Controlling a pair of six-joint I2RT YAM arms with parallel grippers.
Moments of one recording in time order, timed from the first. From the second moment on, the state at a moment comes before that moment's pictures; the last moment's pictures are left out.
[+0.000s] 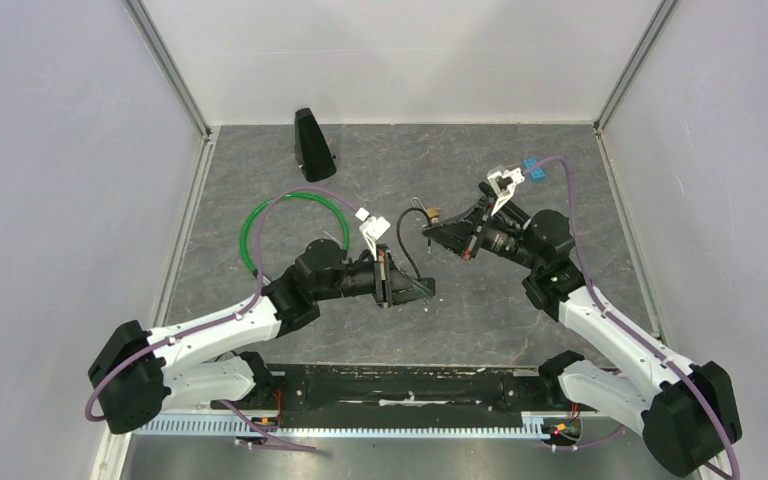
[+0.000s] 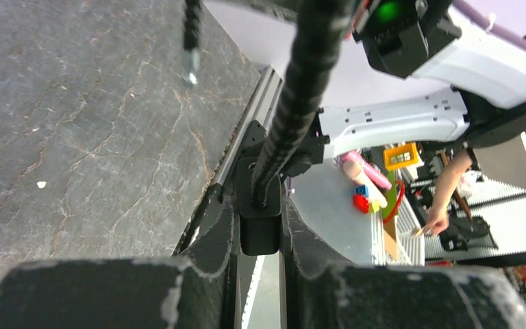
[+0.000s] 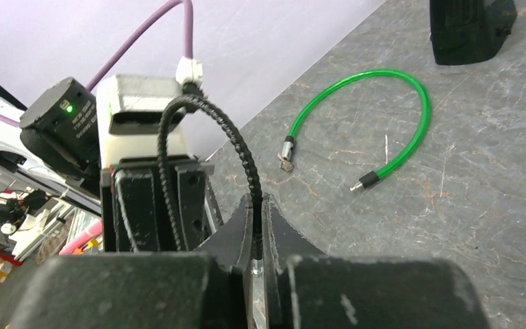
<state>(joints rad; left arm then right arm) -0.91 1.10 0.61 0.39 0.45 -0.80 0.48 1.00 0.60 0.49 -0.65 0.64</state>
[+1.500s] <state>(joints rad) -0.65 1.67 0.75 0.20 0.31 -0.82 0.45 0.72 0.54 0.01 0.04 0.24</state>
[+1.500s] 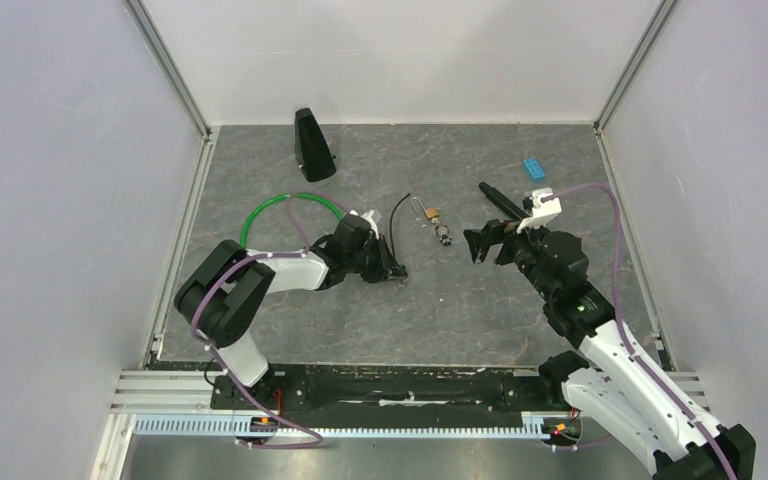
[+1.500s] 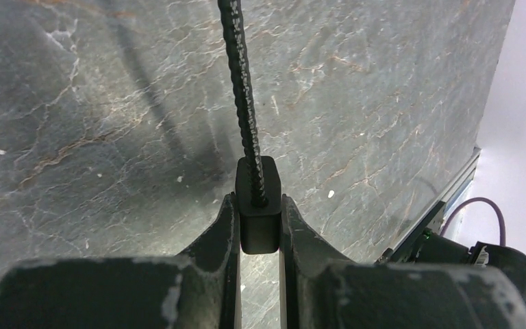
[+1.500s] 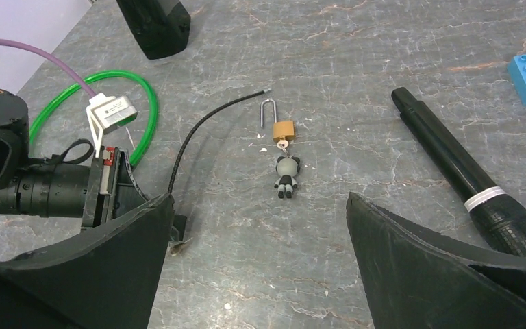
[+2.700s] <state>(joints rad) -0.64 0.51 0.79 -0.55 -0.64 -0.64 0.45 0.21 0.41 -0.18 0.56 0.01</state>
